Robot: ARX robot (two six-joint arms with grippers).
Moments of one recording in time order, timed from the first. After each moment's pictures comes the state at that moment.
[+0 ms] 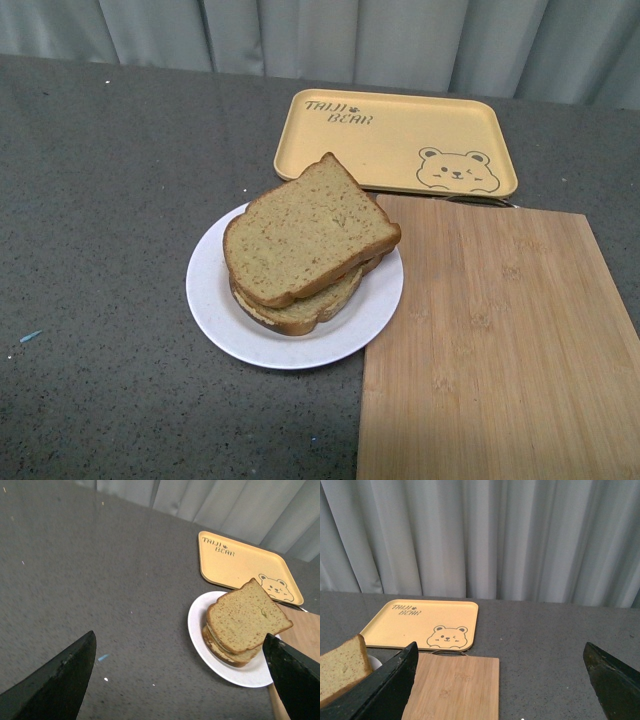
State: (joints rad) left arm 0.01 0.39 0.11 -0.01 0.10 -0.25; right arm 0.00 0.00 0.00 0.00 0.00 0.00
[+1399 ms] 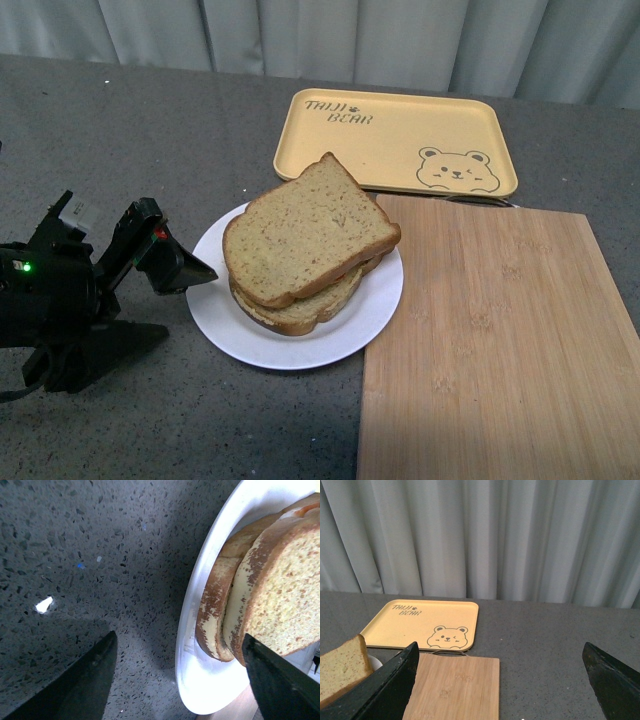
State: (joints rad) left arm -0.13 2.03 0.61 0.55 0.46 -0.81; right arm 0.00 0.00 0.00 0.00 0.00 0.00
